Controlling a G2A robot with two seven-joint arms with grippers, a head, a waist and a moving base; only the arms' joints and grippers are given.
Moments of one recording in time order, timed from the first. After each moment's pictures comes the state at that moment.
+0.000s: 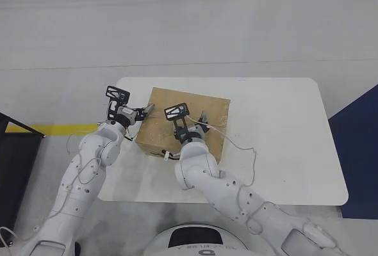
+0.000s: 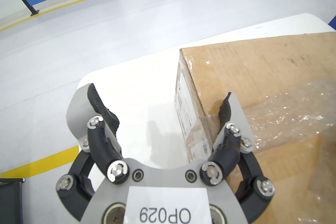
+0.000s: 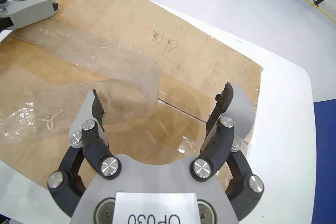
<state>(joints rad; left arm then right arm) 1.25 -1.18 -1.26 -1.39 1.18 -0.17 -0.12 -1.11 -1.48 0.62 -1.60 -1.73 0.68 0.92</state>
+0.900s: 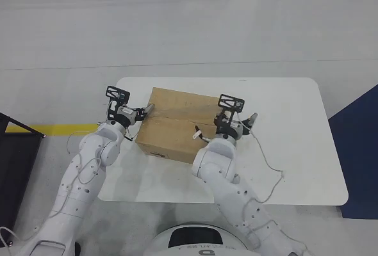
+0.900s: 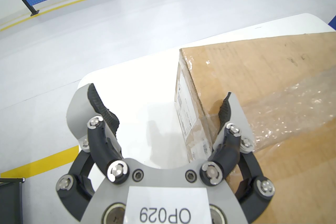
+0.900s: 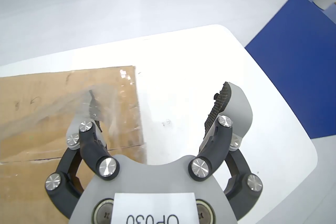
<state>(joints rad) 1.25 -1.18 -1.26 -1.39 1.18 -0.17 -0.12 -1.39 -1.57 0.98 -1.77 -2.08 0.96 0.86</state>
